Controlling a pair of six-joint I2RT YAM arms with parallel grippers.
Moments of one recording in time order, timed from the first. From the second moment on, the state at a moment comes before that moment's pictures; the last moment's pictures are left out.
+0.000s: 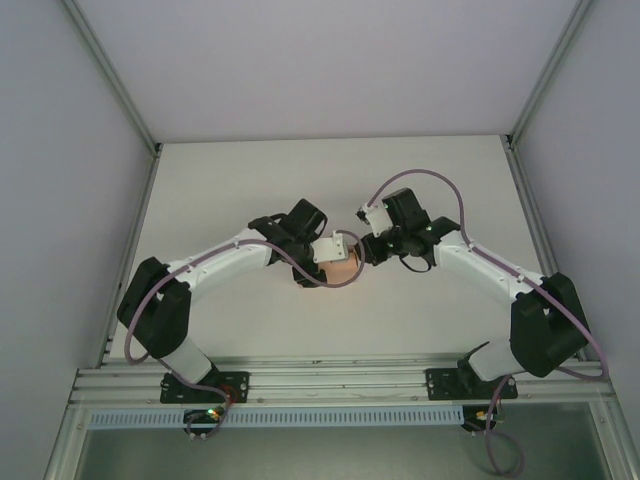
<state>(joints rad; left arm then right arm) -0.80 1.62 1.16 -0.68 0.14 0.62 0.47 1.44 1.00 -0.48 -0.35 0.07</state>
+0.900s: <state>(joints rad) -0.80 1.64 1.16 -0.67 0.15 0.62 0.54 1.40 0.95 -0.43 -0.24 0.30</state>
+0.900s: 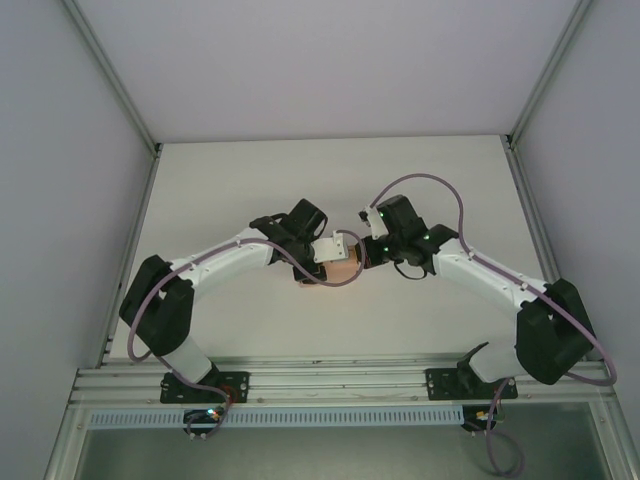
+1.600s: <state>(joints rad) -0.80 1.57 1.15 -0.64 0.11 0.52 0.64 1.37 0.91 -0.38 0.00 0.24</state>
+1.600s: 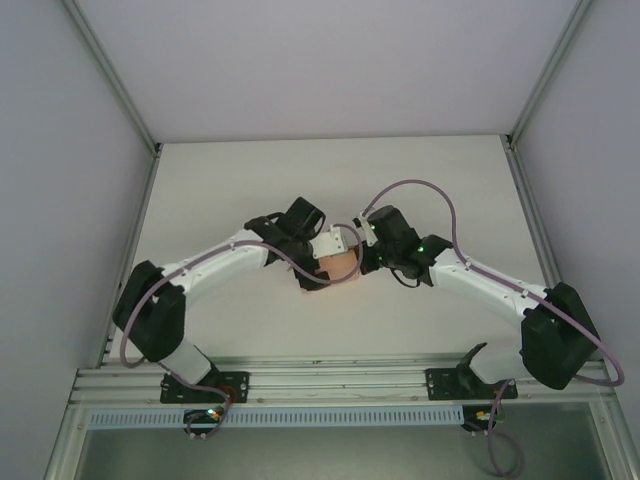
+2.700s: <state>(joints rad) -0.77 1.20 0.94 -0.66 -0.09 -0.18 0.76 1.44 1.01 -0.48 0.20 0.40</state>
